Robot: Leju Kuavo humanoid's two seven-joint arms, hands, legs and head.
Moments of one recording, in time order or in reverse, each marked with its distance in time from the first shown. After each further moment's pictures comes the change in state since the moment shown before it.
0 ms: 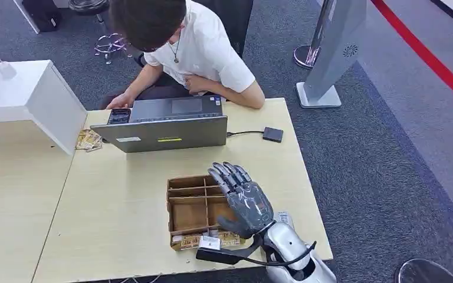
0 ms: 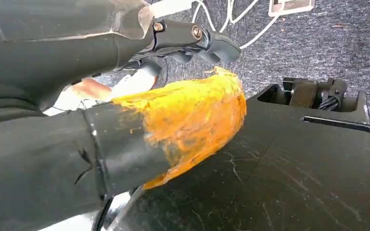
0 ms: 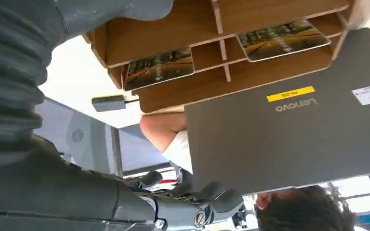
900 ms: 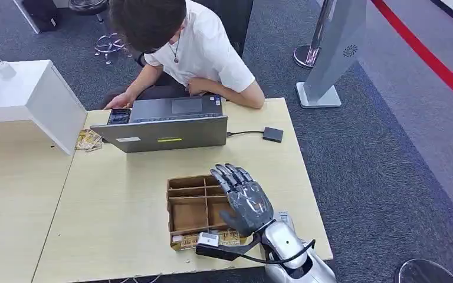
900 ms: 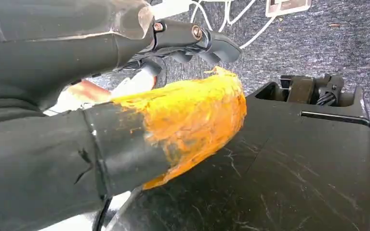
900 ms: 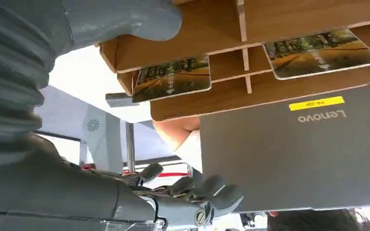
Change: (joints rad) left arm 0.000 0.000 -0.018 0.000 -0.003 -0.008 0.000; right arm -0.024 -0.006 0.019 0.052 0.076 -0.019 0.066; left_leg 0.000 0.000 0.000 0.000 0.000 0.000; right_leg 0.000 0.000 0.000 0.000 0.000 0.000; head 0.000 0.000
